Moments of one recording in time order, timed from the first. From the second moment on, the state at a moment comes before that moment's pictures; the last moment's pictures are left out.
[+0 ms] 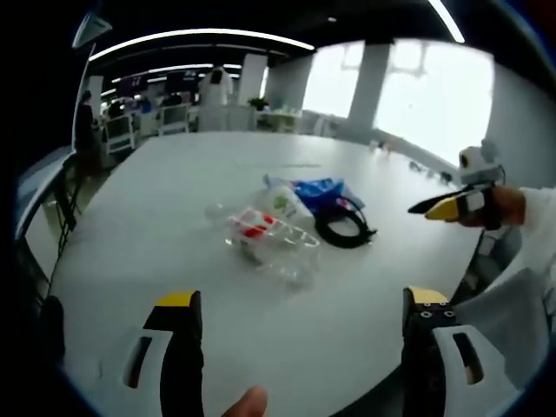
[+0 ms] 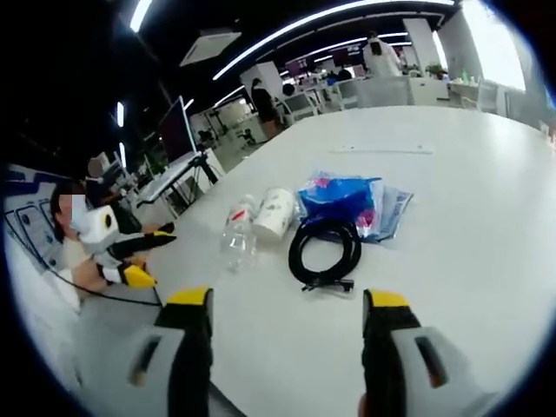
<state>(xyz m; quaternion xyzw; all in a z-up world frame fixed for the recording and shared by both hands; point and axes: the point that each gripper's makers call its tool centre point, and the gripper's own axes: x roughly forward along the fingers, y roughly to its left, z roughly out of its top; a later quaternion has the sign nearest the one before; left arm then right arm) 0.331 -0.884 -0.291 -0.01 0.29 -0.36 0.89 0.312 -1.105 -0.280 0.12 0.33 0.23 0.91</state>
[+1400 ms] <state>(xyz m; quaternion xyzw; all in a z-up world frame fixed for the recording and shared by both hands) 0.330 -0.884 -0.292 0.00 0.29 -0.36 0.88 0.338 -1.019 -0.274 0.10 0.34 0.32 0.88</state>
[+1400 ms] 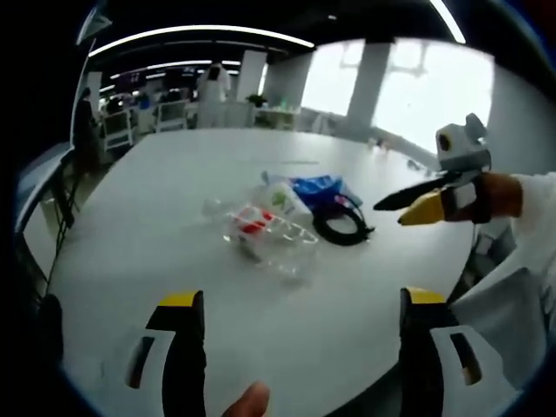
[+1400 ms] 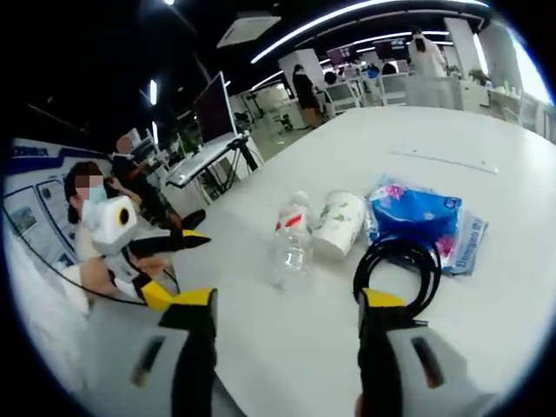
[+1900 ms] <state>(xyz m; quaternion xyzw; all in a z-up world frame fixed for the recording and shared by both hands) 0.331 -0.878 -0.291 -0.01 0.29 -0.36 0.89 0.347 -0.984 -0.266 0.10 0.34 0.35 0.87</state>
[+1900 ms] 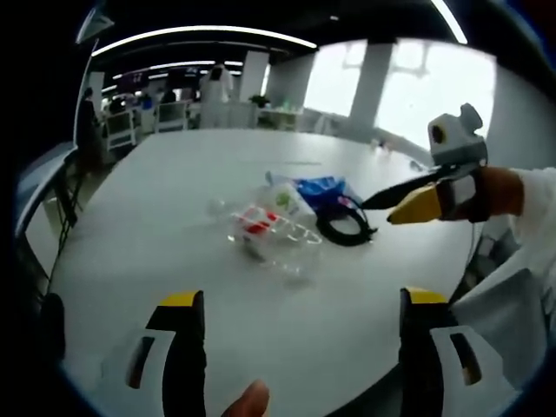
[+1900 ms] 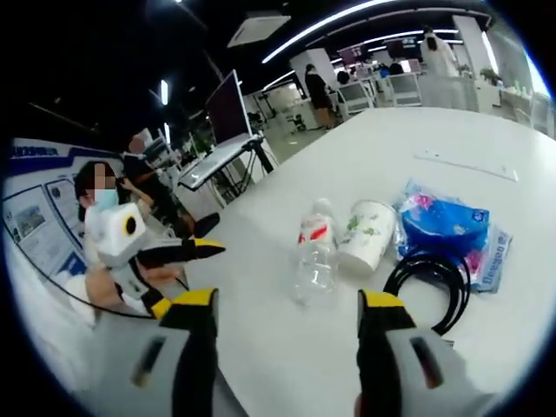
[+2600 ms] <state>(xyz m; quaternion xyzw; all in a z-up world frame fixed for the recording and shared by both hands) 0.333 -0.873 -0.289 -0.01 0.29 -0.34 0.89 0.363 -0.947 -0.263 0.11 0.34 0.37 0.85</state>
